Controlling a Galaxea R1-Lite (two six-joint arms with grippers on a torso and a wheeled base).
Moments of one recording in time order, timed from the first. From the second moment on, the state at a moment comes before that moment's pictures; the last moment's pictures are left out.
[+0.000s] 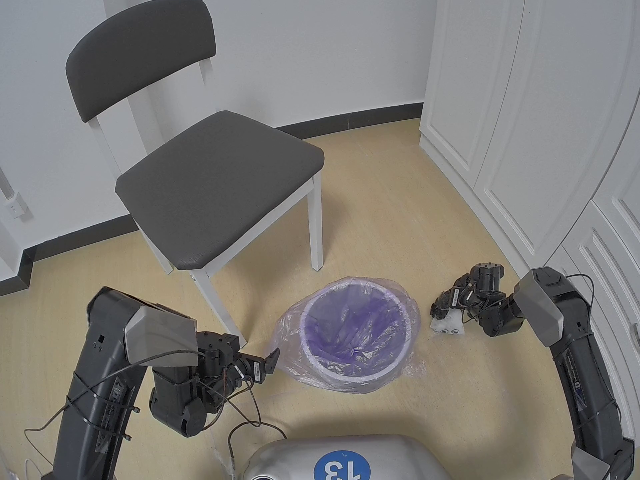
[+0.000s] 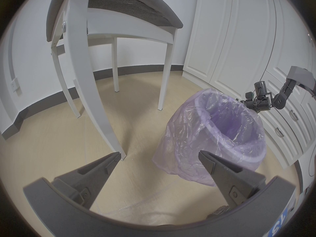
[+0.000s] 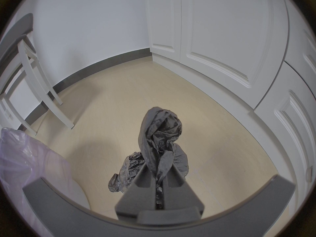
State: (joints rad) left arm -0.37 2.65 -0.68 -1.55 0.05 -0.08; right arm 0.04 2.94 -1.78 -0.68 -0.13 0.20
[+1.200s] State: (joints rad) left arm -0.37 2.65 -0.68 -1.55 0.05 -0.09; right arm 0.40 2.33 -1.15 -1.18 -0.16 0.25
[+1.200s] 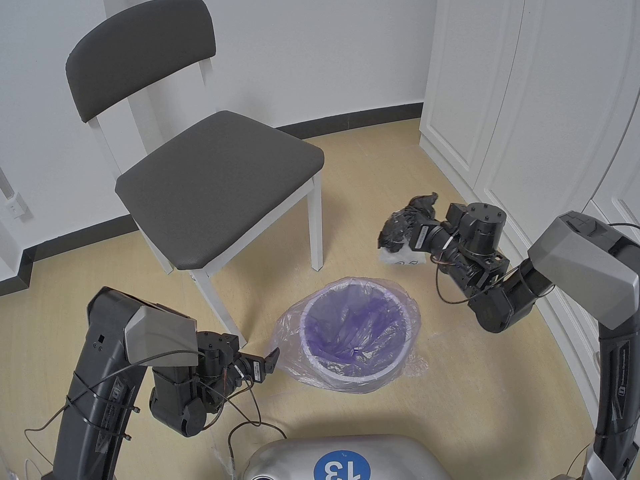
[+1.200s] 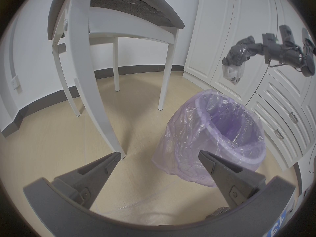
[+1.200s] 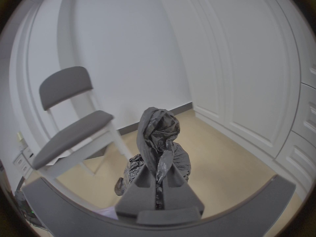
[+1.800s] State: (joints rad) left arm -0.37 2.65 -0.68 -1.55 0.05 -0.10; right arm 0.64 2.45 -1.12 -1.26 -0.16 0.23
